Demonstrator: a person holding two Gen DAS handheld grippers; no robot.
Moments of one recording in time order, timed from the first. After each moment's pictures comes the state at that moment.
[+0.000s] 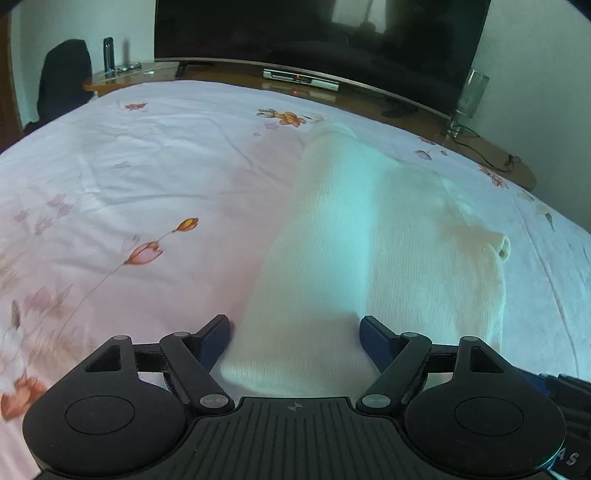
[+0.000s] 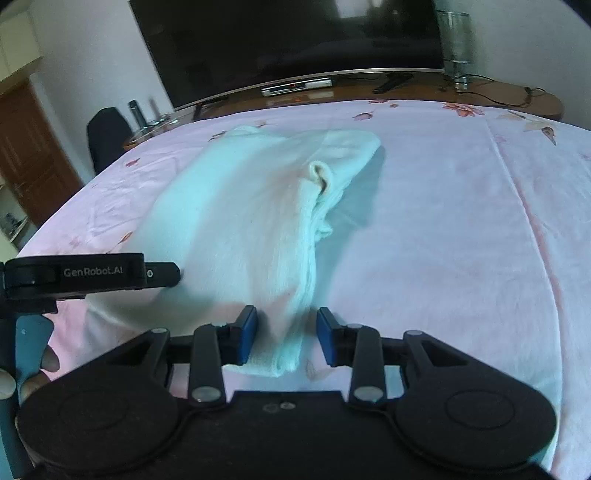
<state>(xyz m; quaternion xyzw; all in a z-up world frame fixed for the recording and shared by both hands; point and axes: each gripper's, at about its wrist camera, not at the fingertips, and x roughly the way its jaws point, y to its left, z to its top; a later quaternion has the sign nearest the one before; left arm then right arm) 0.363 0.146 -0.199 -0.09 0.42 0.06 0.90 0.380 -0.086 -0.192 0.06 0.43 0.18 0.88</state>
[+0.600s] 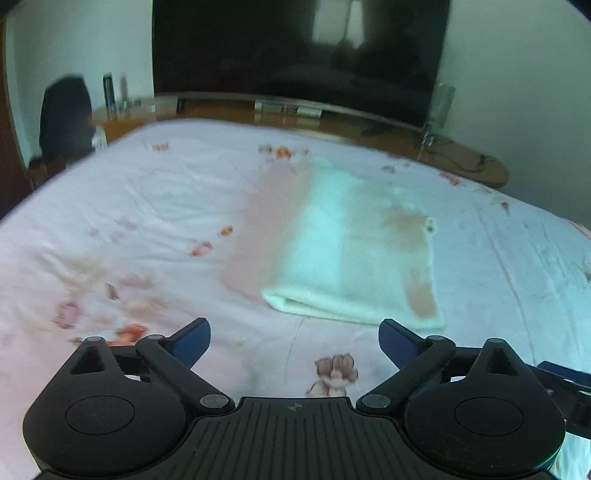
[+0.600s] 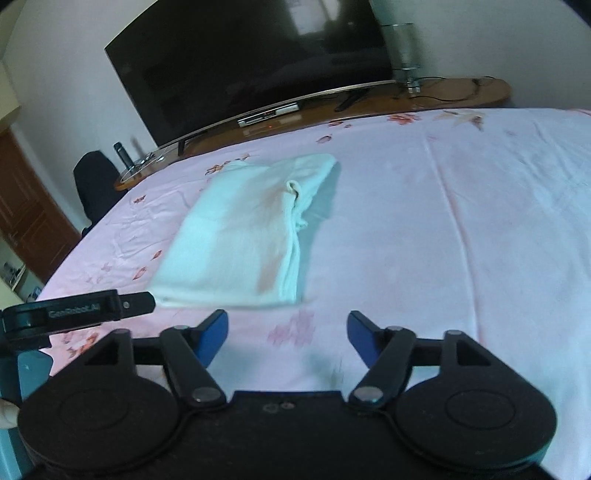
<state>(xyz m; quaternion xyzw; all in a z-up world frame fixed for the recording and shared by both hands) 0.240 0.147 -0.110 -0.05 0.39 0.04 0.92 0.262 -0.119 -0.118 0.14 0.41 0.12 0.89</state>
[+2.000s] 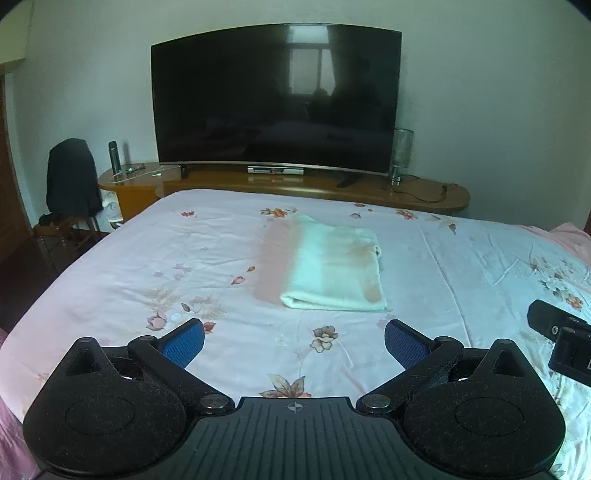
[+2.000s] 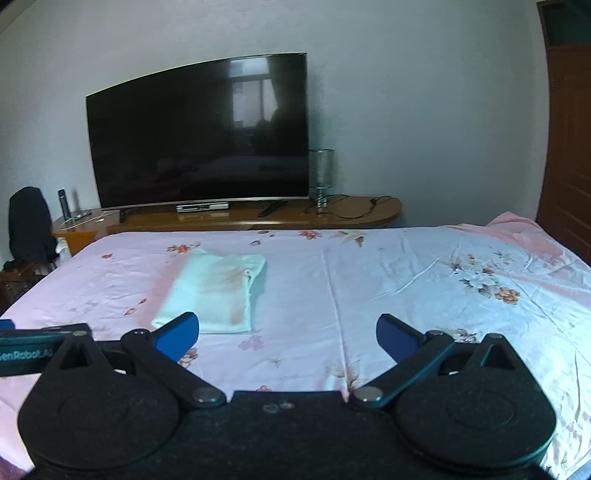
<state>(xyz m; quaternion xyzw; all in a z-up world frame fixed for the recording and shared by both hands) 0.071 0.153 0.007 -0.01 0.32 0.03 0.95 0.086 -0.075 0.013 0.02 0.26 -0.06 0.96</state>
